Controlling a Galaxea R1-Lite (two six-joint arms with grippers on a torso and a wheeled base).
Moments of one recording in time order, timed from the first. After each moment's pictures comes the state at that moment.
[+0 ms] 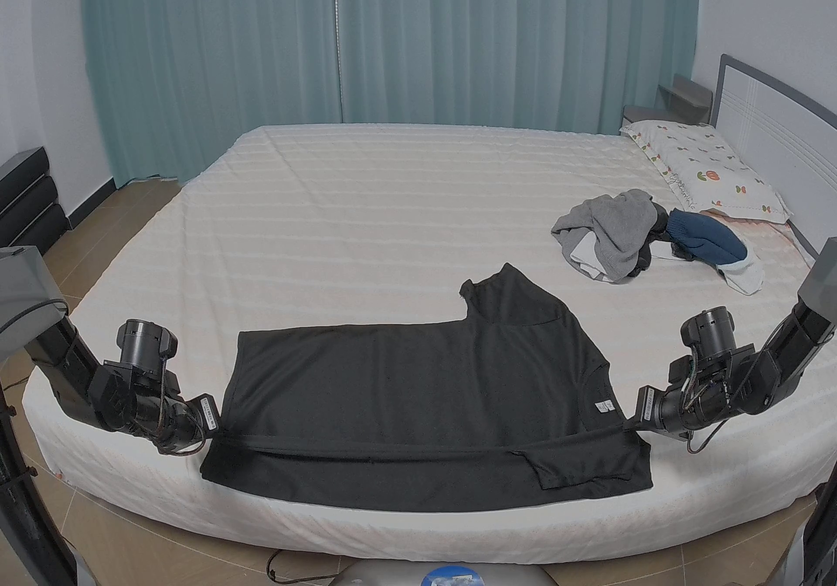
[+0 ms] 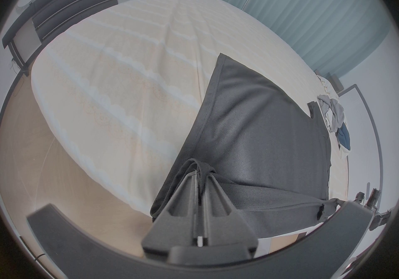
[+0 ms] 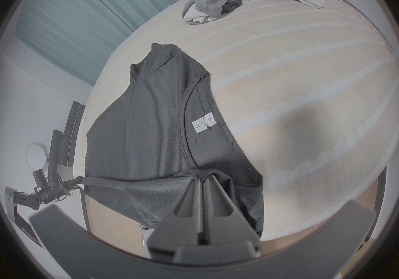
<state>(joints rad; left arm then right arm) 0.01 2.04 -0.62 -0.39 -0.12 -0.47 0.12 2.03 -0.66 -0.39 0.19 0.46</state>
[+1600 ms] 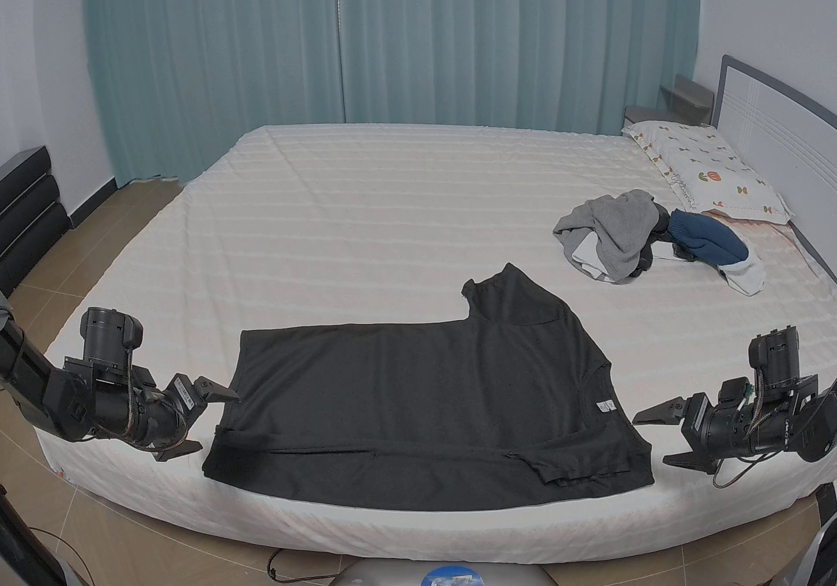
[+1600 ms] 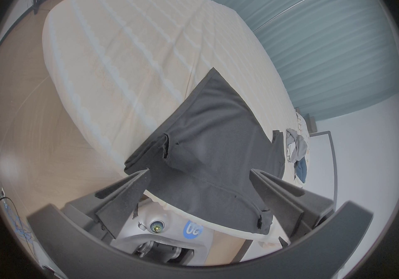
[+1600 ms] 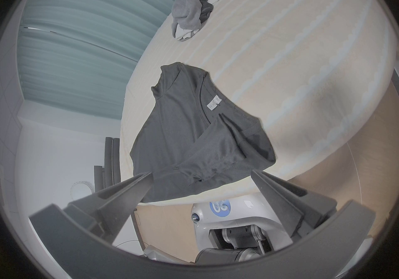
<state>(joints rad) 0.03 1.80 -0.51 -0.39 -0.32 -0.81 0.07 1.72 -0.30 -0.59 0.40 0.79</state>
